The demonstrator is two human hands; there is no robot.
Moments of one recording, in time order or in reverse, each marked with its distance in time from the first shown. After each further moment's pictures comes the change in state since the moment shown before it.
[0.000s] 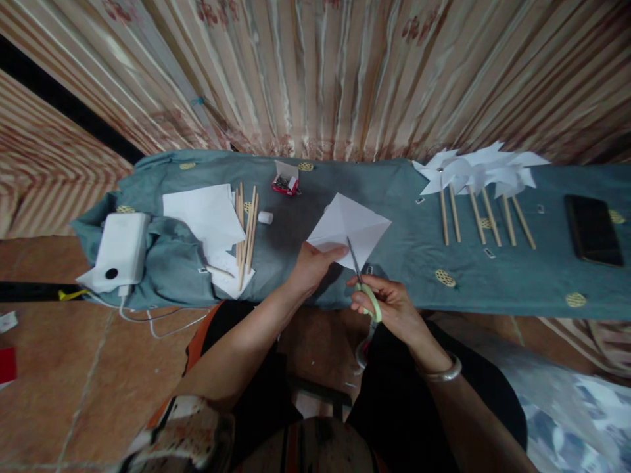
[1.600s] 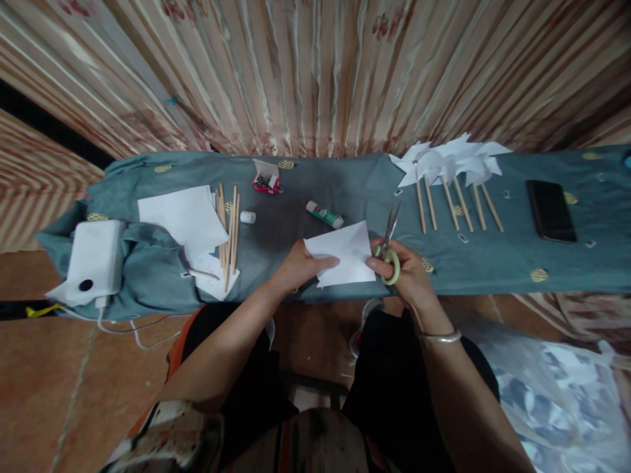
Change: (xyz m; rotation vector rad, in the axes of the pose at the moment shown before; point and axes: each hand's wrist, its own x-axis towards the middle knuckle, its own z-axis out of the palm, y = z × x) left_hand -0.002 0.004 -0.012 0.353 -0.207 -0.136; right_hand 0.011 -0.018 -0.042 -0.058 0.295 -0.212
